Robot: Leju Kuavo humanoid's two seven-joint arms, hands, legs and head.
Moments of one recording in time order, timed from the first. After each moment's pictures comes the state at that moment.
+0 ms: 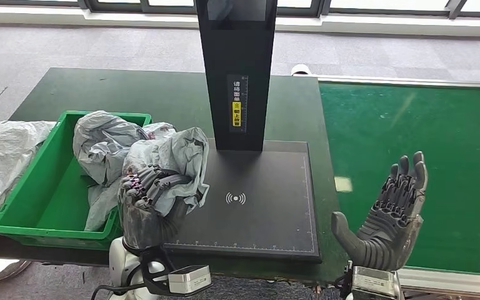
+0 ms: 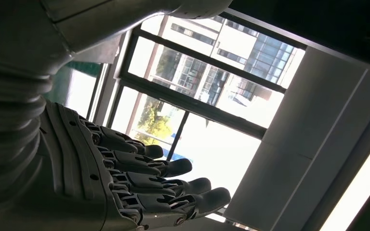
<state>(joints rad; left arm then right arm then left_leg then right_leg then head) -0.01 -0.27 -0.31 -1.65 -0.89 0.70 -0.70 0.17 0.30 0.07 -1.76 0.45 -0.37 -0.69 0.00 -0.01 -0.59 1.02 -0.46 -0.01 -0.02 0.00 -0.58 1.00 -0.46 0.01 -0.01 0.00</state>
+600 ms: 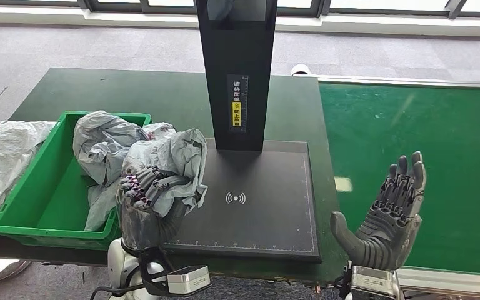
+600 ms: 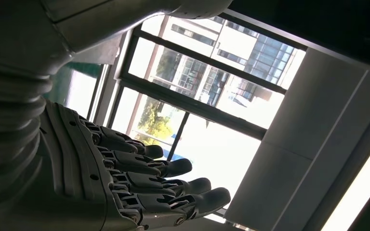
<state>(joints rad) 0.00 -0.27 -0.30 -1.66 -0.89 0.70 -0.70 0.17 0.30 0.07 -1.75 0.45 -0.37 -0.69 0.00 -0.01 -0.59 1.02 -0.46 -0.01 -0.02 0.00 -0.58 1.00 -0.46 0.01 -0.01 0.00</state>
